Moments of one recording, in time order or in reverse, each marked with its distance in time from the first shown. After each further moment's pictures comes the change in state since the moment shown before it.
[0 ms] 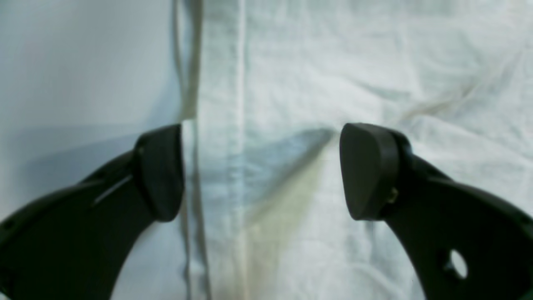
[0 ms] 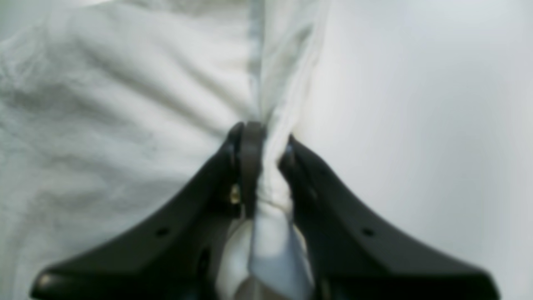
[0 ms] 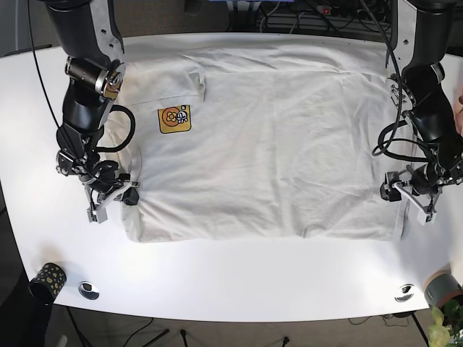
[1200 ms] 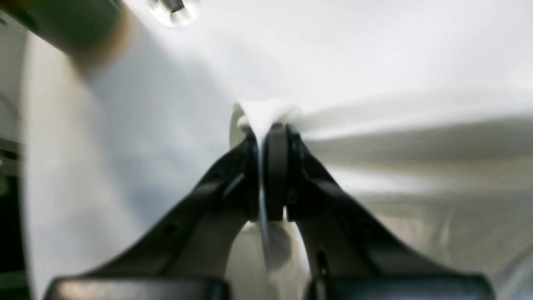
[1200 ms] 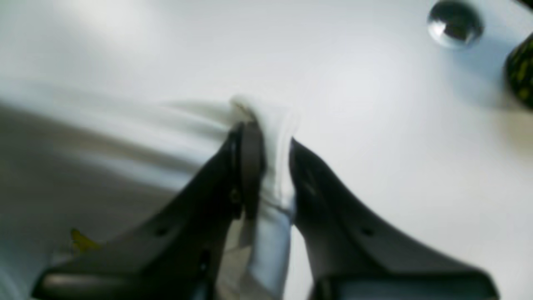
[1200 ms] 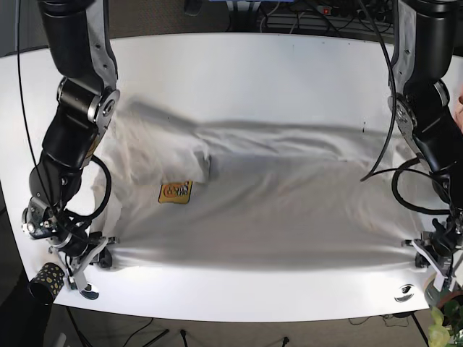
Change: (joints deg) left arm -9.5 0.5 8.0 18.9 0.0 -1.1 2.4; right arm 11.5 0.8 -2.6 20.3 0.0 0.7 -19.0
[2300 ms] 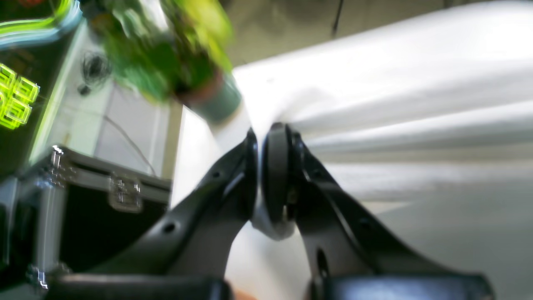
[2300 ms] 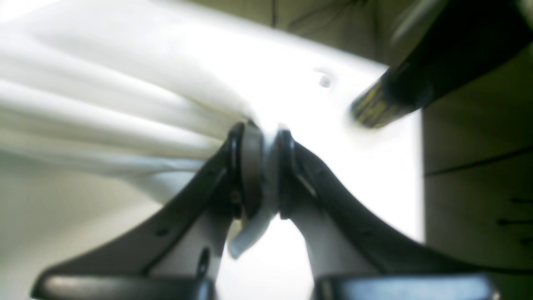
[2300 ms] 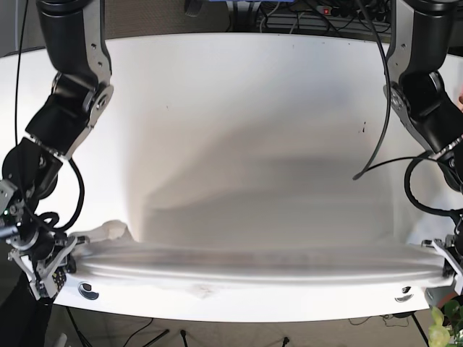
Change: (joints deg) left arm 8.5 0.6 -1.7 27.9 -2.7 -1.9 9.1; right arm -6.5 2.3 1.3 29.8 10.3 -0.2 -24.6
